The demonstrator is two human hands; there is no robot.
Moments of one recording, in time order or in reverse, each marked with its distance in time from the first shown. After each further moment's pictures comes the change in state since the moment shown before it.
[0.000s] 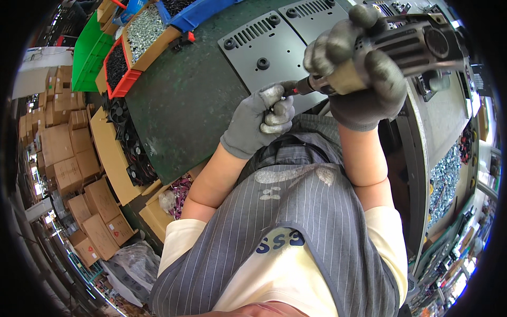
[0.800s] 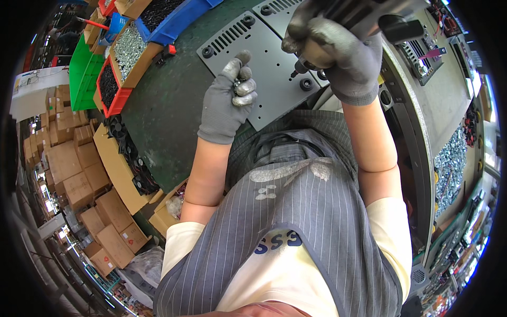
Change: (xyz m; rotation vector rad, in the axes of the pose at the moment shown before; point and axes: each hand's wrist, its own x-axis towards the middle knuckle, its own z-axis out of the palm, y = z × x) left_hand 0.029 0.027 -0.003 0.110 0.300 0.213; right_hand 0.001 -0.017 -0.037 -0.368 0.121 0.071
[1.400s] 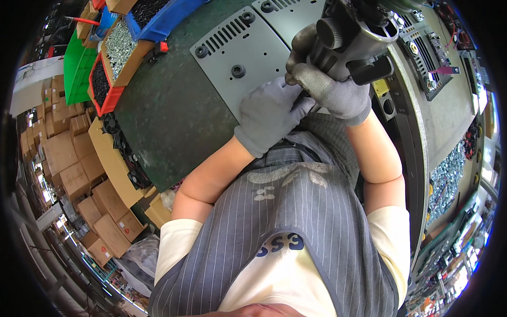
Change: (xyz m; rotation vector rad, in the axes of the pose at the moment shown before) left_hand 0.016 -0.055 0.026 2.037 -0.056 0.584; right_hand -0.025 0.016 -0.004 -0.136 0.121 0.337
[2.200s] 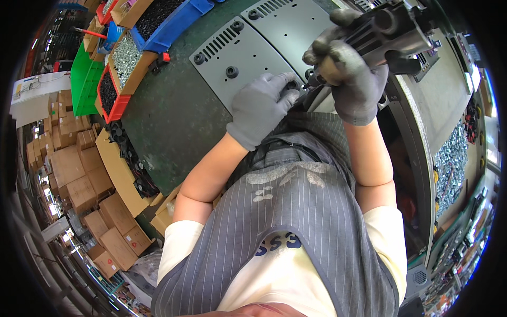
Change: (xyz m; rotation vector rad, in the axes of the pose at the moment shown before) left_hand -0.005 0.007 -0.011 -0.076 0.025 -0.034; right_hand -0.019 -0.024 -0.006 0.158 0.254 -0.327
